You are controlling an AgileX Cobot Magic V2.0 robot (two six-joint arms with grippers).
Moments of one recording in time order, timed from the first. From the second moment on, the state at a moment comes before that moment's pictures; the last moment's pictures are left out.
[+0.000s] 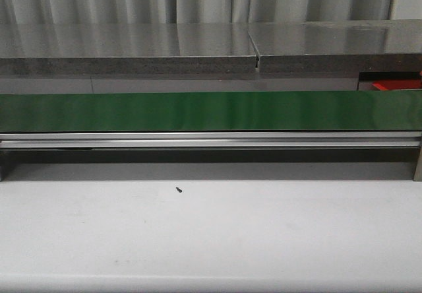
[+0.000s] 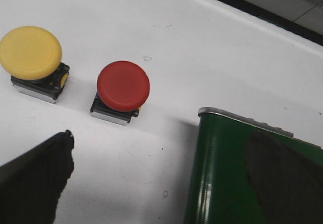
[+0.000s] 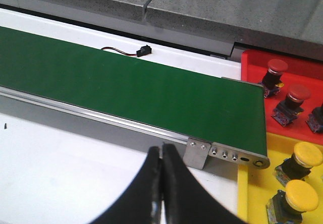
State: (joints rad) left arm 0.45 2.00 -1.56 -0.72 0.69 0.59; right arm -0.14 0.42 -0.48 0.53 0.55 -0.62
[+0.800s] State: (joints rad) left arm 0.44 2.20 -1.73 -0.71 0.70 0.58; right arm -0.14 0.42 -0.48 0.53 0.55 -0.62
